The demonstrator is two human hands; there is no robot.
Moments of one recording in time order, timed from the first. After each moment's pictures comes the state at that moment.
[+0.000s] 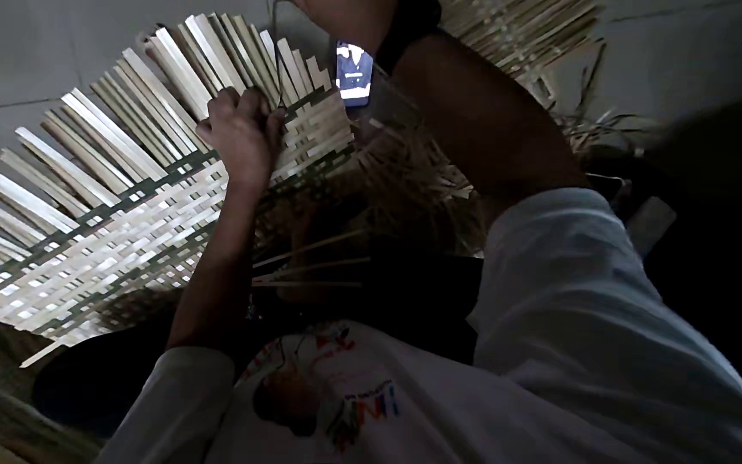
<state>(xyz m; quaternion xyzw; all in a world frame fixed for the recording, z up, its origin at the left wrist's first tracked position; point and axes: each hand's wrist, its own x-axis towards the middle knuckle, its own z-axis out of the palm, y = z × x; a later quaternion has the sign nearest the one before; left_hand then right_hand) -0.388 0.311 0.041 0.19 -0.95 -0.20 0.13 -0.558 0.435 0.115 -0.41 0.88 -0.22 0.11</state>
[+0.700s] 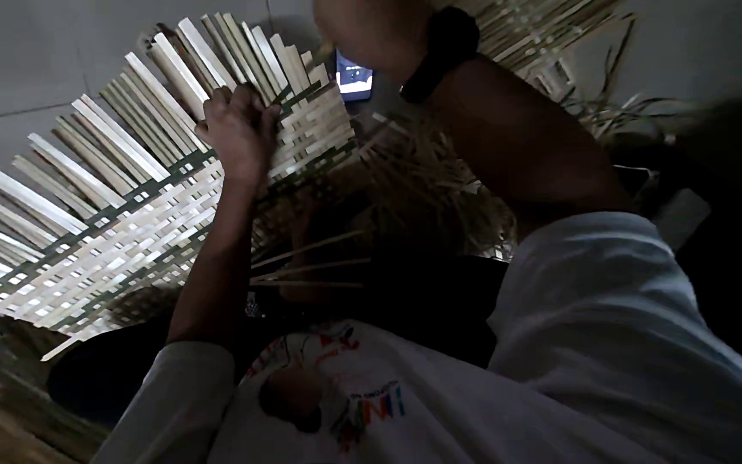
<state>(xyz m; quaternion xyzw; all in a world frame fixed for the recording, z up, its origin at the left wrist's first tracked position) -0.394 0.307 0.042 0.20 -0.95 -0.23 0.09 -0.537 0.467 0.124 -0.39 0.90 -0.17 0.14</state>
